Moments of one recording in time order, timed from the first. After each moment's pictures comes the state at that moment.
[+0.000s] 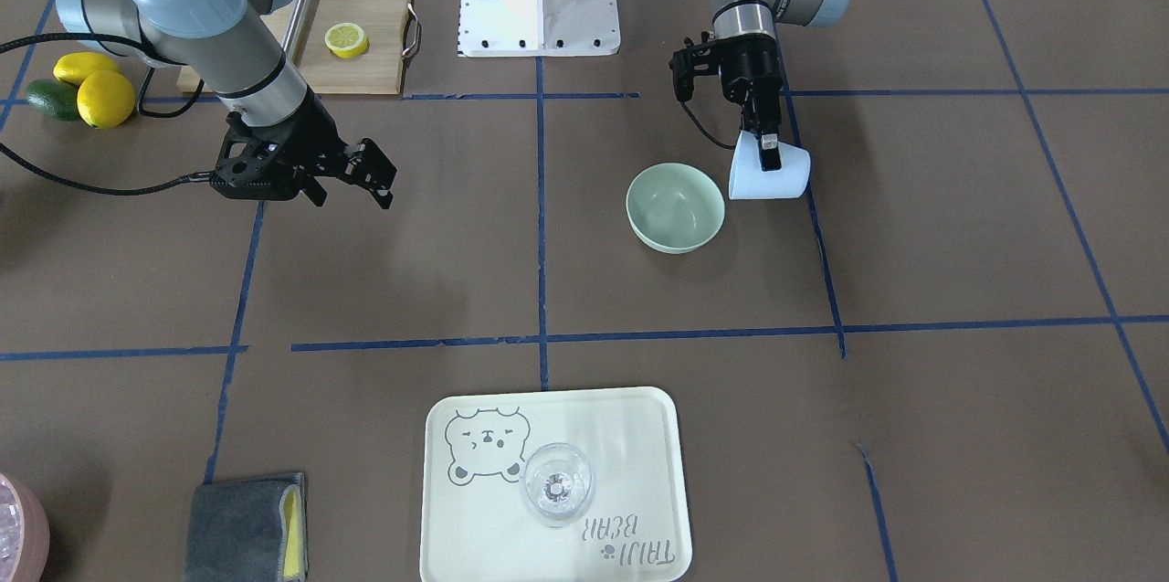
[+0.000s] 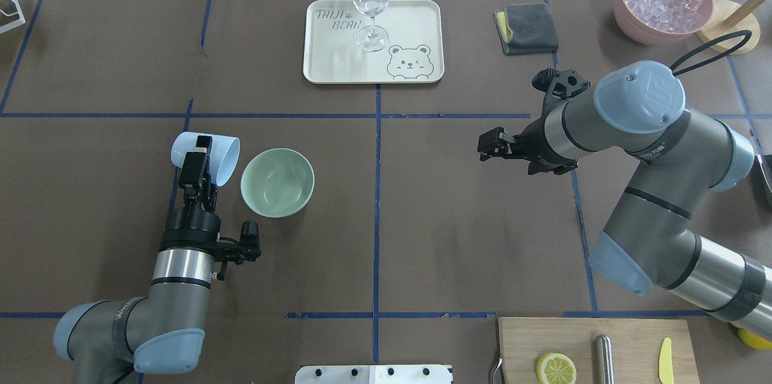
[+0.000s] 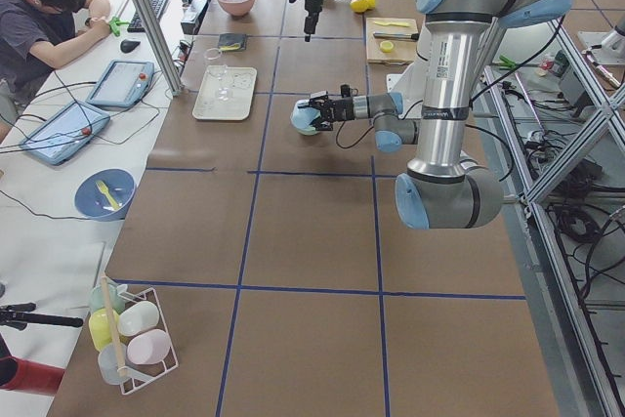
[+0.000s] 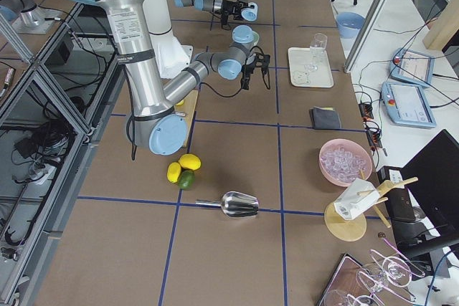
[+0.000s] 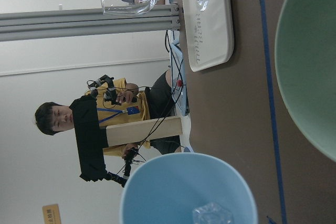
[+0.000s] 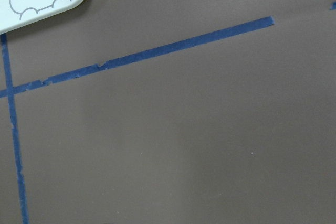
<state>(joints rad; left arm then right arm) -0.14 -1.75 -1.76 -2.22 -0.24 0.47 0.67 -1.27 1.87 -1.24 1.98 1.39</state>
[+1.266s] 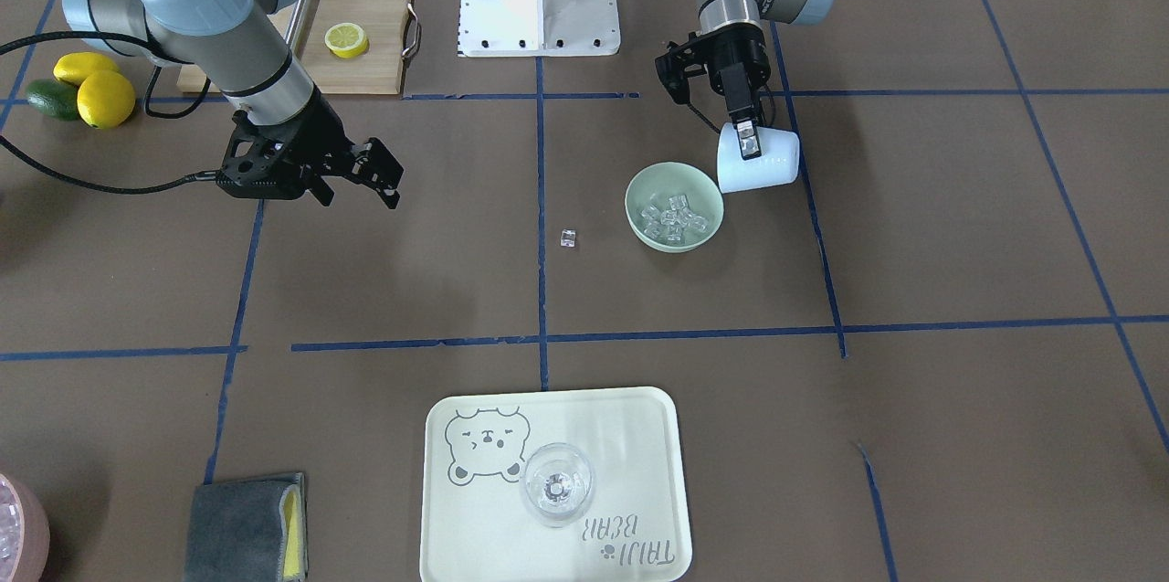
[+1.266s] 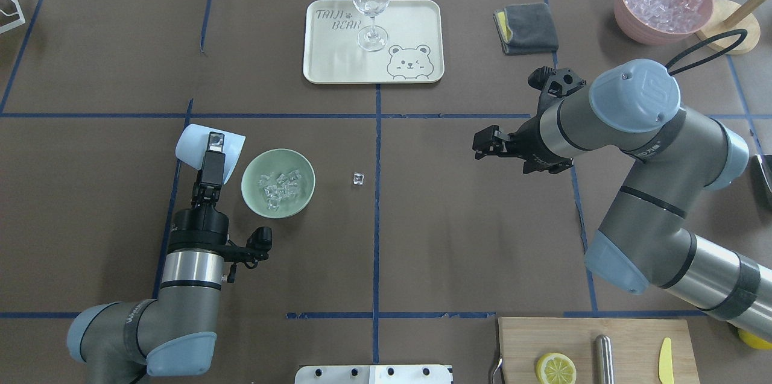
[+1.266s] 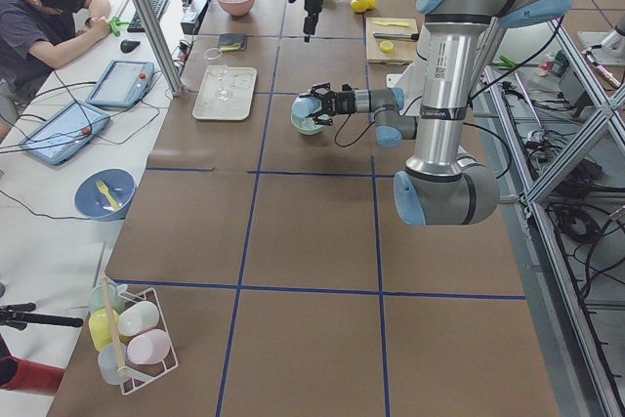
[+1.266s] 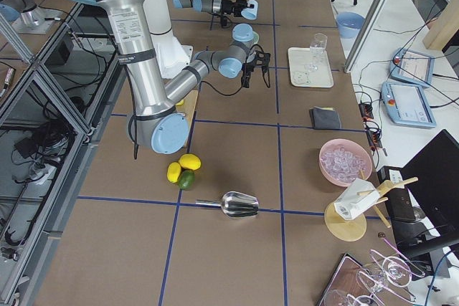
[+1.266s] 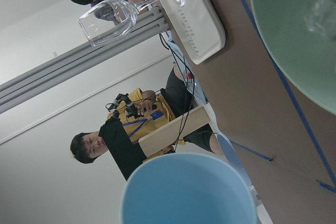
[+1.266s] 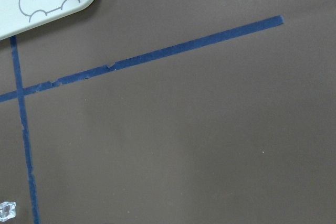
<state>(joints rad) -0.13 -1.78 -1.76 -2.23 -0.17 0.75 0.66 -1.26 1.86 -1.24 1.98 1.41</state>
